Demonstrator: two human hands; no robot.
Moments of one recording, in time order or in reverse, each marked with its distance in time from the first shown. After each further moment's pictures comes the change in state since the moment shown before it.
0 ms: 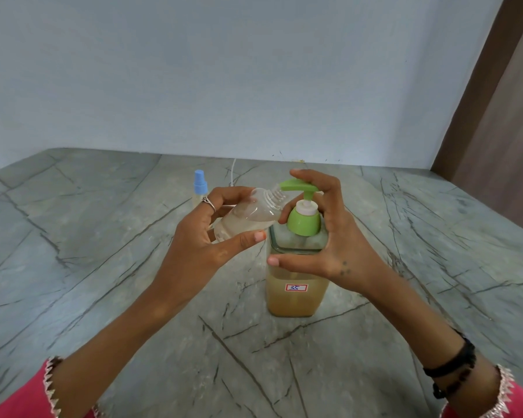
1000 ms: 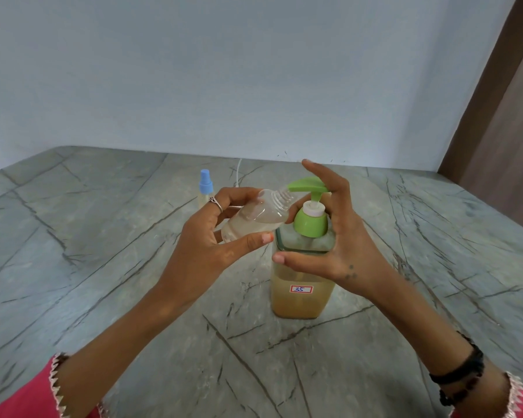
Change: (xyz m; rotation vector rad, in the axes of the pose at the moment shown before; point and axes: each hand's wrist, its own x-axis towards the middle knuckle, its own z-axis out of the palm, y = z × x) left_hand 0.000 0.001 0.000 -0.020 -0.011 -0.002; right_hand -0.003 0.000 0.000 -0.021 0.014 -0.020
